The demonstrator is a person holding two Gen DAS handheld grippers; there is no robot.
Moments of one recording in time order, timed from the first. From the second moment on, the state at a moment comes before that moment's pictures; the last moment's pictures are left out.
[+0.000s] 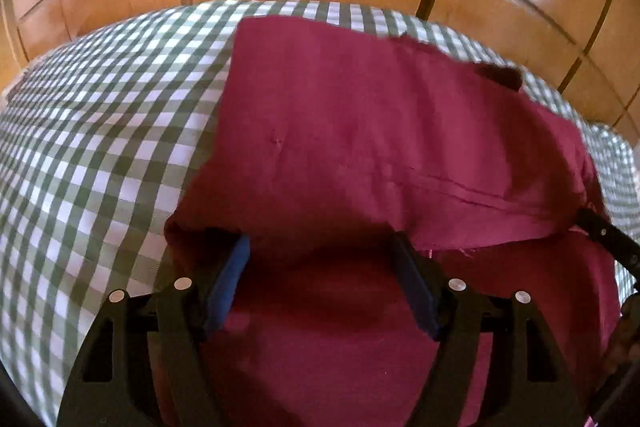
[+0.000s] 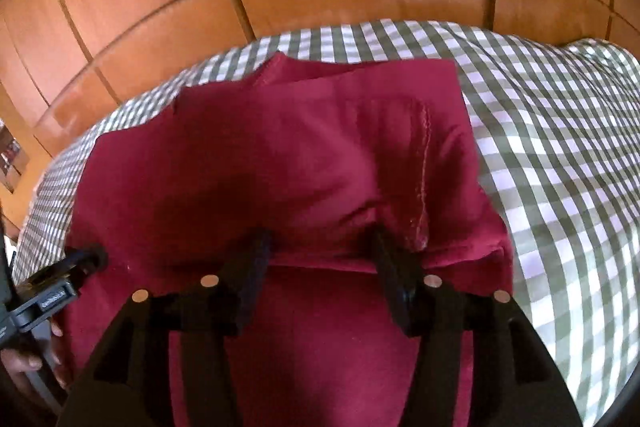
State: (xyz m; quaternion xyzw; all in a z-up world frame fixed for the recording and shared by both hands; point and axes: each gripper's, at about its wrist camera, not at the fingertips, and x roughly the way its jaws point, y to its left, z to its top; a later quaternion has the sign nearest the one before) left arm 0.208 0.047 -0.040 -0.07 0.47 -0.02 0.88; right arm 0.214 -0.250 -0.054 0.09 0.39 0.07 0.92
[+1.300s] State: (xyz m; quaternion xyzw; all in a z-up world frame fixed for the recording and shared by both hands) left arm 0.175 0.059 0.063 -0.07 0.34 0.03 0.94; right arm 0.212 -0.240 -0.042 0.07 0.37 0.04 0.93
